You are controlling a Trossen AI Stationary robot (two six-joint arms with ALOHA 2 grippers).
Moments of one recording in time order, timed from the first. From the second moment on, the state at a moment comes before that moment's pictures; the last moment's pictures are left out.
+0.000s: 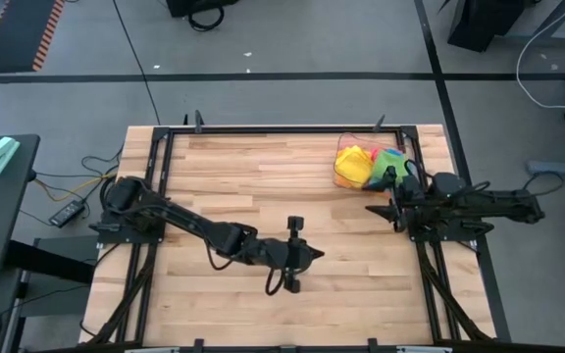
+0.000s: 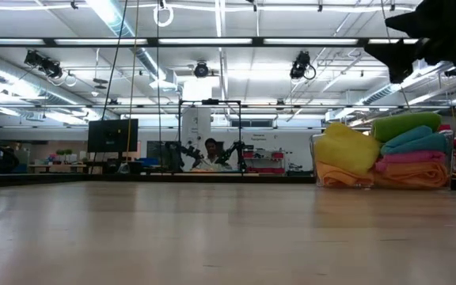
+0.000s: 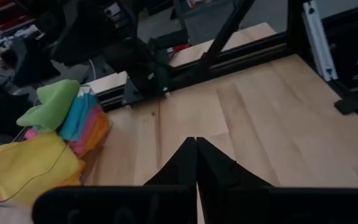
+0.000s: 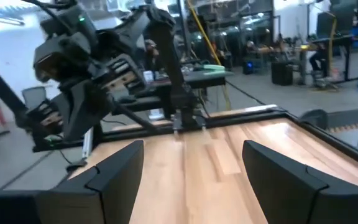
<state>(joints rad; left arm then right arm) -0.37 1.86 1.41 0.07 -0.42 0.17 -0.03 0.11 0.15 0.04 -0.04 0.14</state>
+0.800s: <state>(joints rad) -0.41 1.66 1.27 0.10 -0.44 0.18 -0.03 0.08 0.01 0.16 -0.20 0.20</state>
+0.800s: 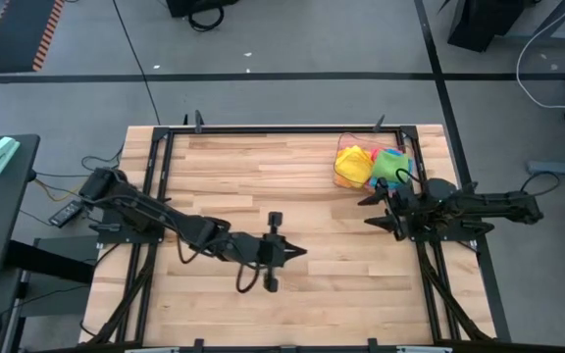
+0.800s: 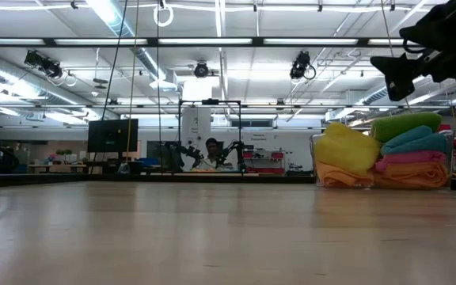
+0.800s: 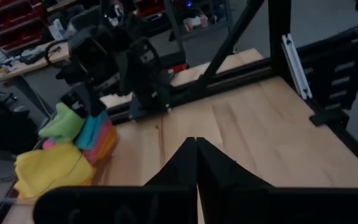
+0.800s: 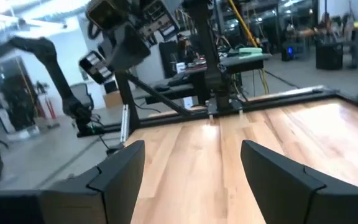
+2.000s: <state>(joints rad) -0.40 0.66 0.32 0.51 -0.45 0.15 -0.03 0.09 0.01 0.15 -0.21 0.33</state>
